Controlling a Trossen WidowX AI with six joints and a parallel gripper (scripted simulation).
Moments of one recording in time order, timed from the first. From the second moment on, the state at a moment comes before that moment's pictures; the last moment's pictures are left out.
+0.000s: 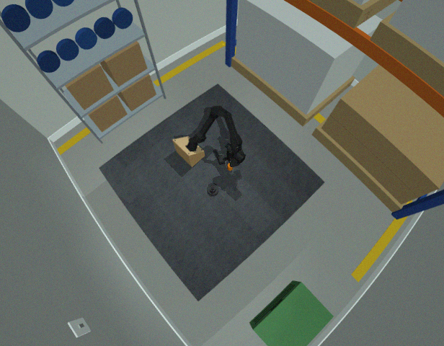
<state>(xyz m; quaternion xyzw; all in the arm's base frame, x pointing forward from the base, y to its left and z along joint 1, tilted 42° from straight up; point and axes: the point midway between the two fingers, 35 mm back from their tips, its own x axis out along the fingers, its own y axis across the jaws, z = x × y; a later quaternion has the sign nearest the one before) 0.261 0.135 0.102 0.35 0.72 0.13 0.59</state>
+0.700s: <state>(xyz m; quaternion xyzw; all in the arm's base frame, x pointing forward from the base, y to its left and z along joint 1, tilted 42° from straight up) 0.259 0.157 0.080 0.26 0.69 0.24 0.63</state>
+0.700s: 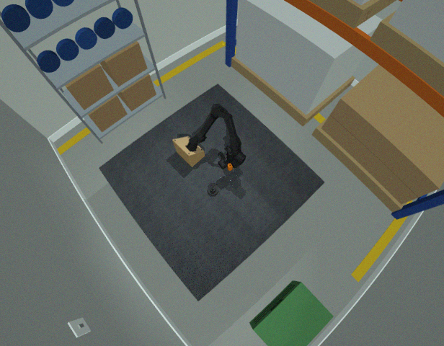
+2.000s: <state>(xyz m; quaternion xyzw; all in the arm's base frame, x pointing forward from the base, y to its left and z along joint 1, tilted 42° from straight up) 0.258 0.200 0.035 0.26 0.69 0.25 0.63</state>
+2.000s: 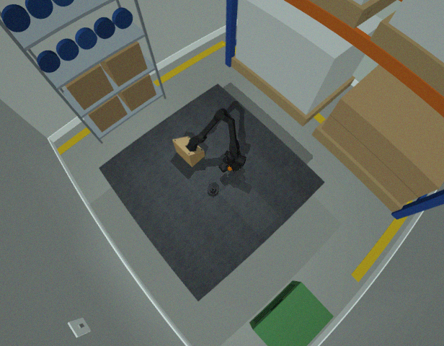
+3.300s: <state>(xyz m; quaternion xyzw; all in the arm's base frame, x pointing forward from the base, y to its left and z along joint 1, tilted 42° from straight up) 0.257 0.195 0.028 0.25 0.70 0.24 0.63</state>
